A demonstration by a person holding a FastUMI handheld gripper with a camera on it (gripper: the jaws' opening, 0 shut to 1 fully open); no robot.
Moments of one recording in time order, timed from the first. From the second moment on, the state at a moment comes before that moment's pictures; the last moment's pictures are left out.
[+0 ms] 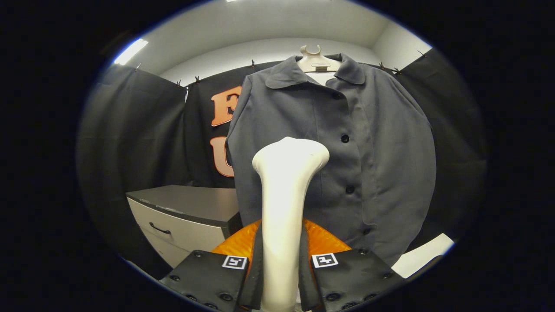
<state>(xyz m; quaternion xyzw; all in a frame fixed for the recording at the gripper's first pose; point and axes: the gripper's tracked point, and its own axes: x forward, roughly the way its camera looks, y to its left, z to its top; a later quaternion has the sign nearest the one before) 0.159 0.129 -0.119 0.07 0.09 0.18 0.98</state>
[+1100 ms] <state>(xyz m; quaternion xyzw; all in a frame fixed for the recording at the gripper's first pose) 0.112 0.125 -0.246 0.07 0.19 0.17 0.96</state>
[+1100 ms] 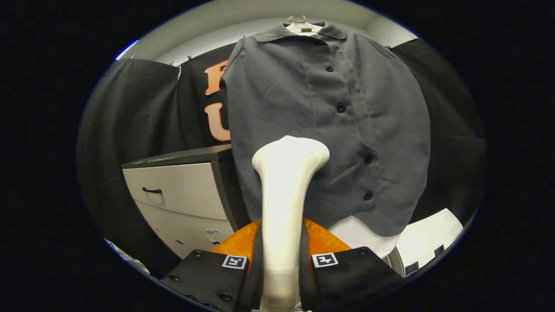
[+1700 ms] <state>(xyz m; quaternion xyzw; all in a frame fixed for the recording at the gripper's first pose) 0.083 0.128 -0.181 0.10 0.17 0.19 0.96</state>
